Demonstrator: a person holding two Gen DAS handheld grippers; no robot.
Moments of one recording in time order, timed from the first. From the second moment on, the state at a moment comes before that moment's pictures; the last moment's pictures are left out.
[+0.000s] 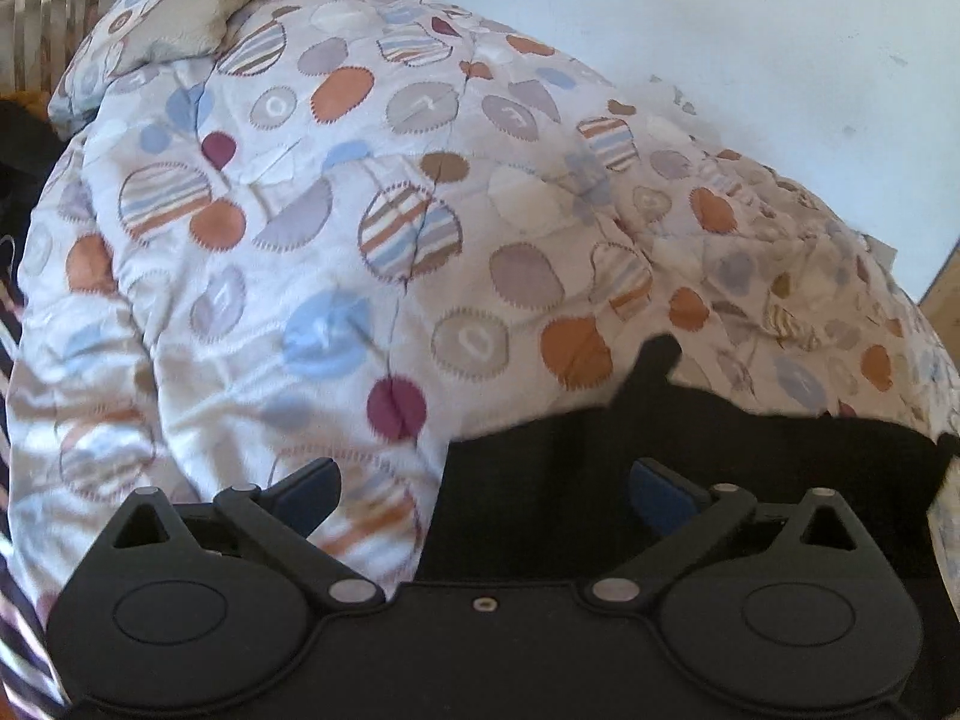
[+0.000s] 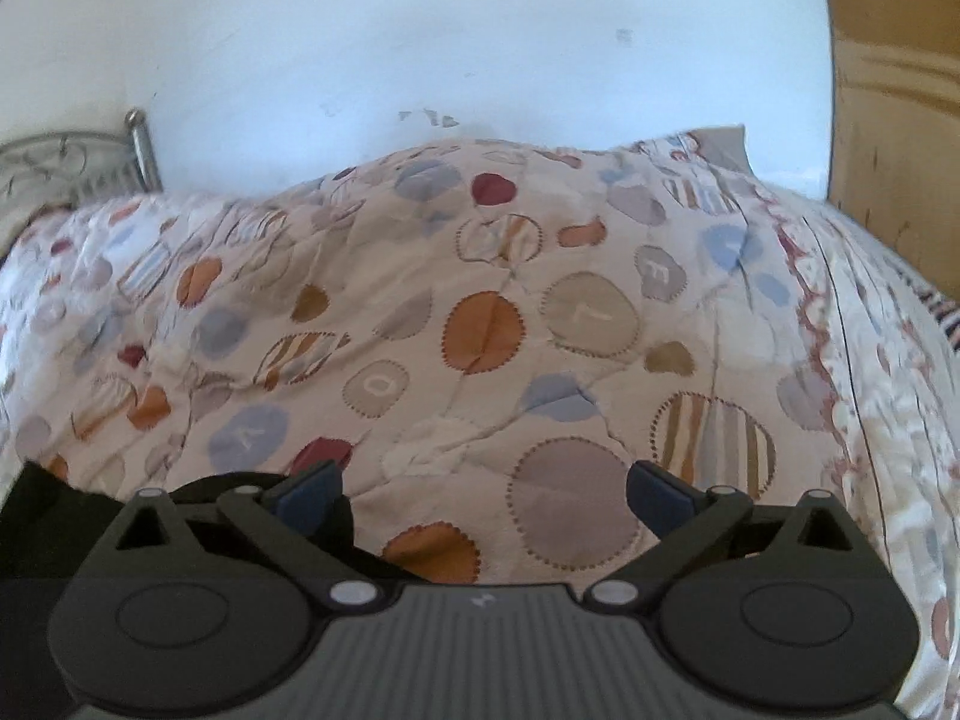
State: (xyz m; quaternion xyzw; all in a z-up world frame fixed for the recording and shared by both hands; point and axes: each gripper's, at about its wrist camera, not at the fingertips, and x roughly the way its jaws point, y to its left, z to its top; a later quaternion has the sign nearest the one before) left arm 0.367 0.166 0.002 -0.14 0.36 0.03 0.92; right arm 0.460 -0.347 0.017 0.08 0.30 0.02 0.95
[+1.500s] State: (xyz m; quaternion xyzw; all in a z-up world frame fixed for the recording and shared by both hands) left arm 0.220 0.147 -0.044 -0.15 0.34 0.07 0.93; right arm 0.239 -0.369 -0.021 0.12 0.29 0.09 0.95
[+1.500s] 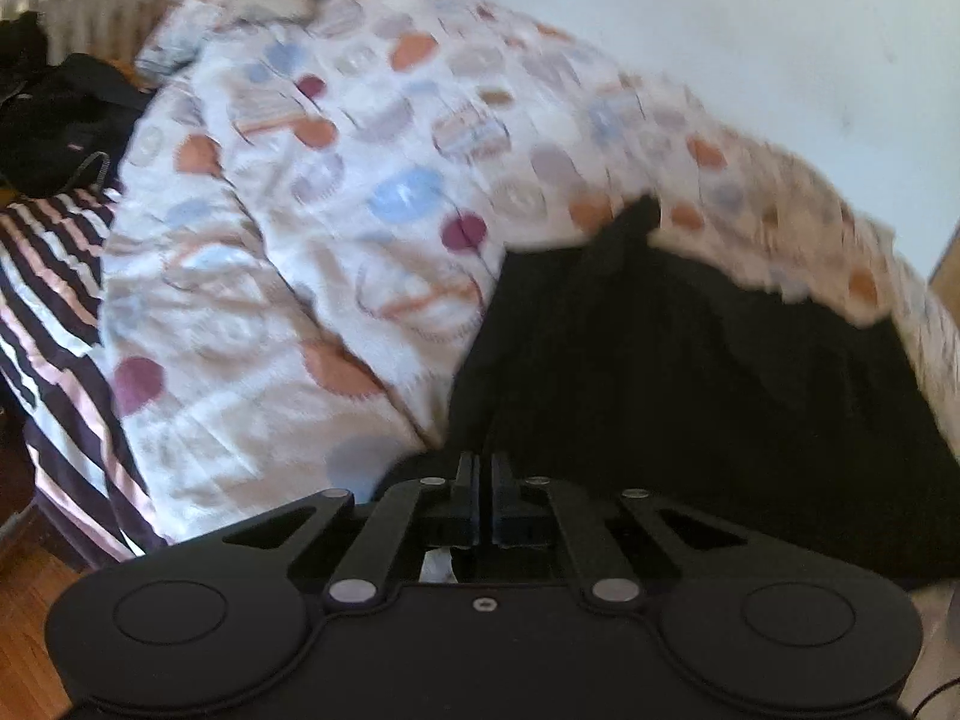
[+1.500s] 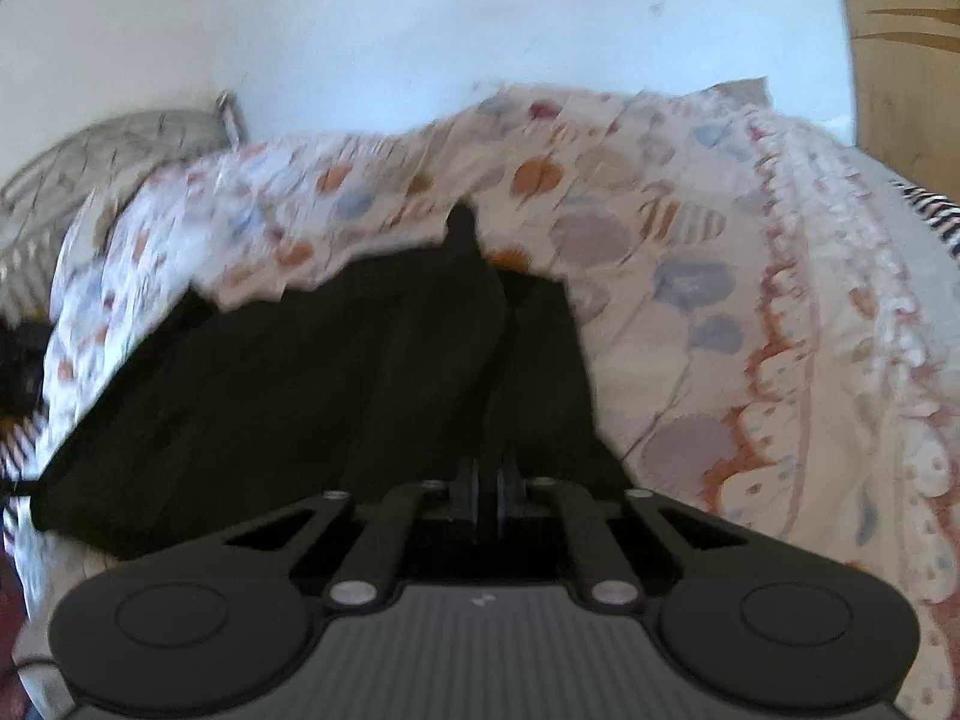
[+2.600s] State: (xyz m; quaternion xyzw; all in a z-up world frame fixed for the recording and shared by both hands) left arm 0.215 0.152 -0.050 -0.12 0.36 0.08 0.92; right arm 0.226 -0.388 -0.031 0.15 0.29 0.04 0.94
